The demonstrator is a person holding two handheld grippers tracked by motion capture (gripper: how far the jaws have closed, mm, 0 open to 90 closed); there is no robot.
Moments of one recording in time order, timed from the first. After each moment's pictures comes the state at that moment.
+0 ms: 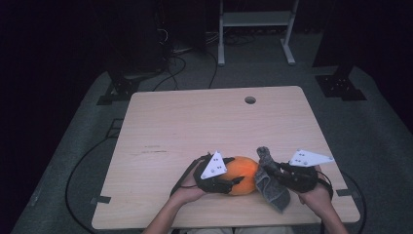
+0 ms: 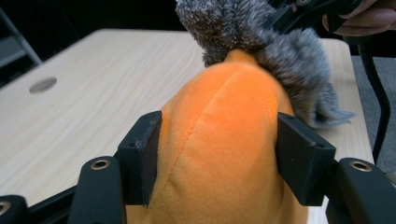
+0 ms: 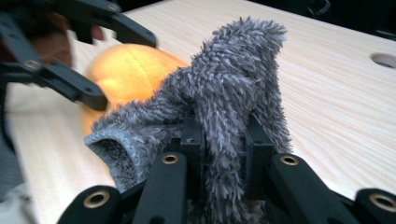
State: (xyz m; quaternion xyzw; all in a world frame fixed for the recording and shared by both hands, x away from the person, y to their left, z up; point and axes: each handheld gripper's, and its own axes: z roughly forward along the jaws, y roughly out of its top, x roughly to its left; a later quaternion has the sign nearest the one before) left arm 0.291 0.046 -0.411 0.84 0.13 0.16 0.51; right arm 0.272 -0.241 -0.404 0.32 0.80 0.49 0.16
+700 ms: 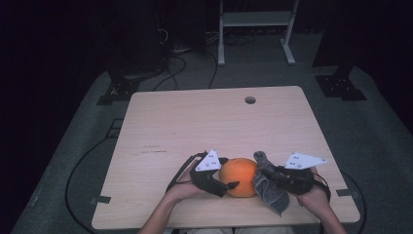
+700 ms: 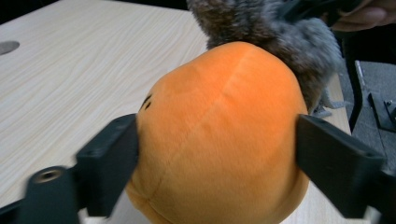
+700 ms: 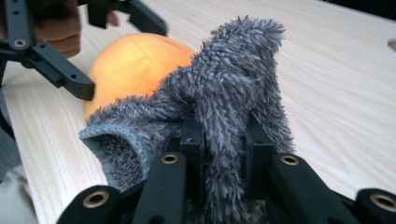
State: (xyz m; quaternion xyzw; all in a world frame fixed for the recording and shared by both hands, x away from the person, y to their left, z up) left arm 0.305 0.057 -0.428 0.85 0.14 0.09 0.51; right arm 0.274 -0.237 -0.416 0.31 0.81 0.47 0.15
